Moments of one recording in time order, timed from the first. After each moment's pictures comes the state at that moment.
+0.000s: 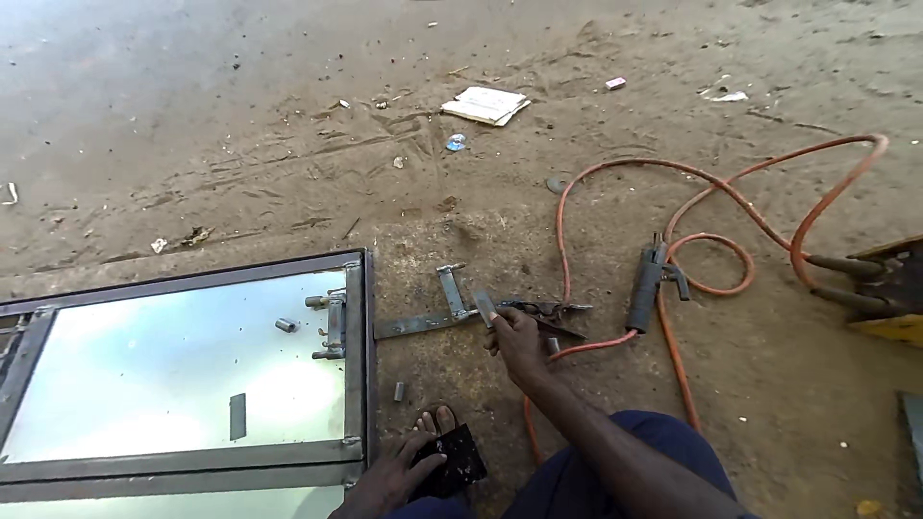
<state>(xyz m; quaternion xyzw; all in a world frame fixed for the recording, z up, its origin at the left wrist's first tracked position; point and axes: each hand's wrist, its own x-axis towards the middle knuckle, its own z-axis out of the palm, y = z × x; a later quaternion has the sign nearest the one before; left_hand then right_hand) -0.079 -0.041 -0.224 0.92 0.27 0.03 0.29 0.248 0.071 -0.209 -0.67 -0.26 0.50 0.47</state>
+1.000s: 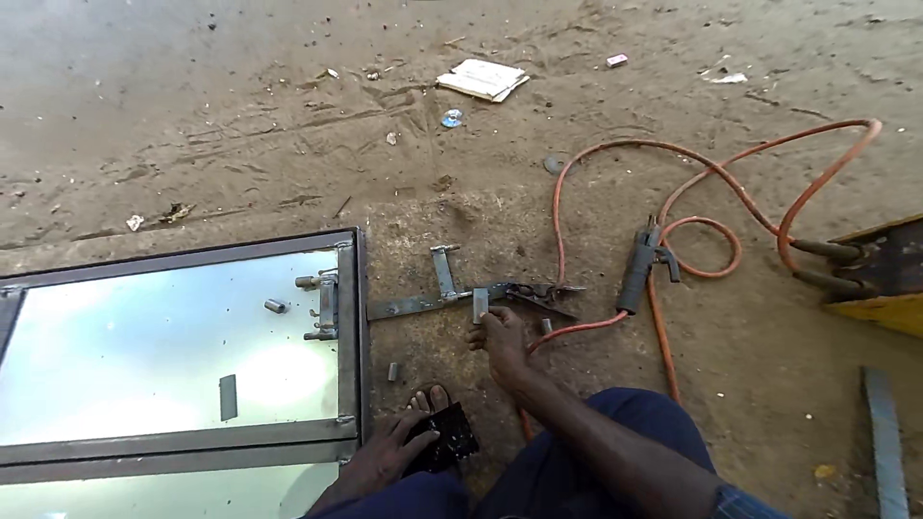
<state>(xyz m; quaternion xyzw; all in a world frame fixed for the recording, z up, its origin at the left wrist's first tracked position) -0.079 -0.042 -0.220 0.91 0.28 0.04 0.30 0.220 0.046 -0.202 -0.64 -0.12 0.57 0.50</state>
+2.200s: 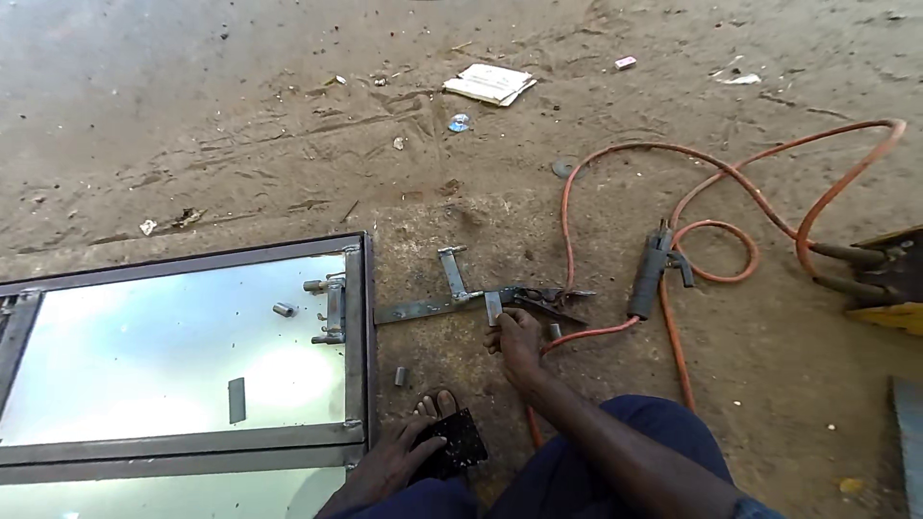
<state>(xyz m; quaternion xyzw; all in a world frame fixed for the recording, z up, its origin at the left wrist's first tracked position) -0.079 -0.041 -0.220 0.91 0.27 0.04 0.32 0.231 0.054 -0.205 -0.68 -0.11 0.52 0.50</state>
